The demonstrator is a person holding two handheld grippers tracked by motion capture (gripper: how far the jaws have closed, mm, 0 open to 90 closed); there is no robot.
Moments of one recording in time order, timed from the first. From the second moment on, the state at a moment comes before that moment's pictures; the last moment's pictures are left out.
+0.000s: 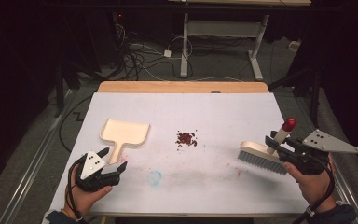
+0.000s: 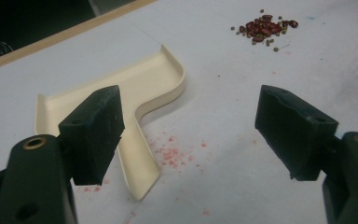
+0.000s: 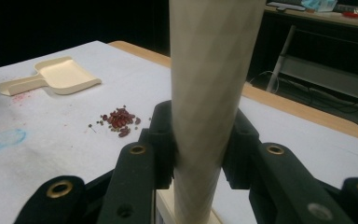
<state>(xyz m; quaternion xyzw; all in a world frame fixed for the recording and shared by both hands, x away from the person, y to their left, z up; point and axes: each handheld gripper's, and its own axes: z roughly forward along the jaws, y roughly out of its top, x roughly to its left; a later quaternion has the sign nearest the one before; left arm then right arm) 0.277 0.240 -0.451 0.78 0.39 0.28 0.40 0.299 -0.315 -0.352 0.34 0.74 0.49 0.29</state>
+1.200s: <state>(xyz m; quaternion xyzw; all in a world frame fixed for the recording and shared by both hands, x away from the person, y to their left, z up) 0.293 0.262 -0.467 0.79 0.45 0.23 0.35 0.297 -0.306 -0.354 0.33 0.75 0.49 0.29</state>
